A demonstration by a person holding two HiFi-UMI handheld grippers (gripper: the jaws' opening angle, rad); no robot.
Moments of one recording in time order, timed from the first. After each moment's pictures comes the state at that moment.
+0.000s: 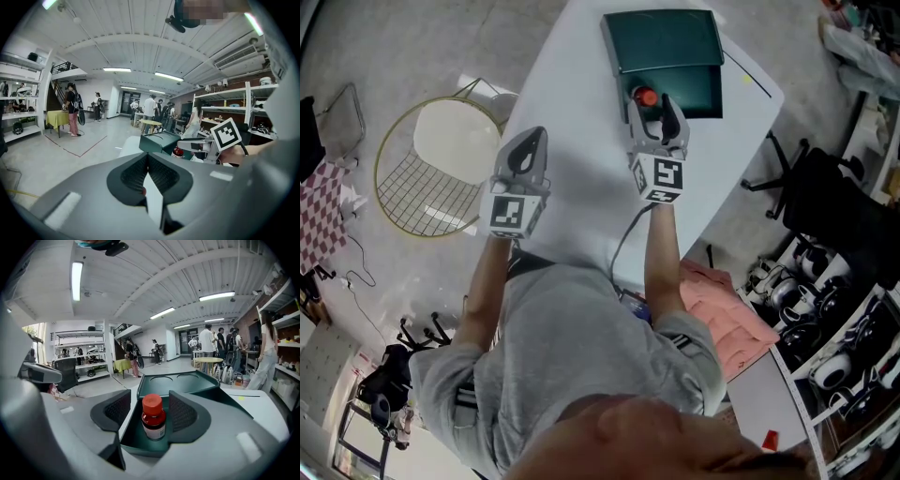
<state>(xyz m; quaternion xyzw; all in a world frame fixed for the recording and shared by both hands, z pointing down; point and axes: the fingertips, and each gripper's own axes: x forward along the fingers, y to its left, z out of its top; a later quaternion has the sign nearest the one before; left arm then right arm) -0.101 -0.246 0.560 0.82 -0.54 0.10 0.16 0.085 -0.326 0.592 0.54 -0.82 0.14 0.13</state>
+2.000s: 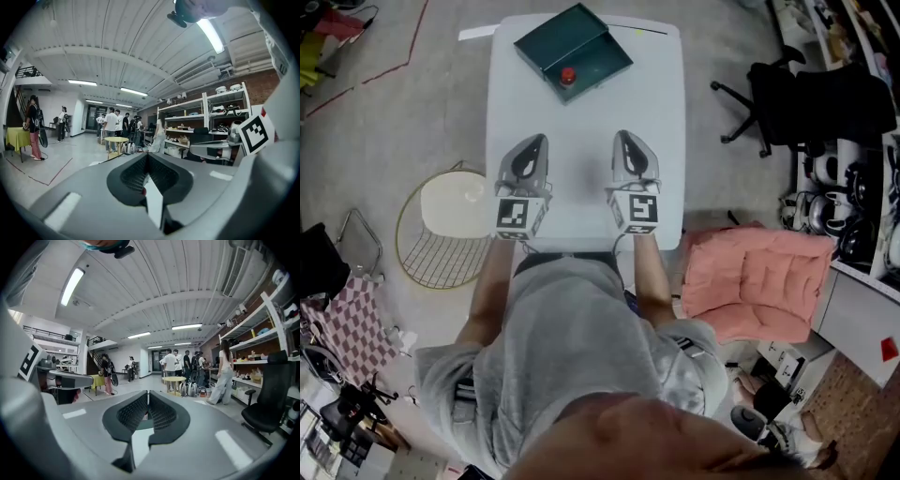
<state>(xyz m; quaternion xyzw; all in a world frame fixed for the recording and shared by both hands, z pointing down) -0.020 -0.154 0.451 0.93 -0.36 0.05 0.06 0.126 -0.107 0.457 0.70 -0.71 0.07 0.05</state>
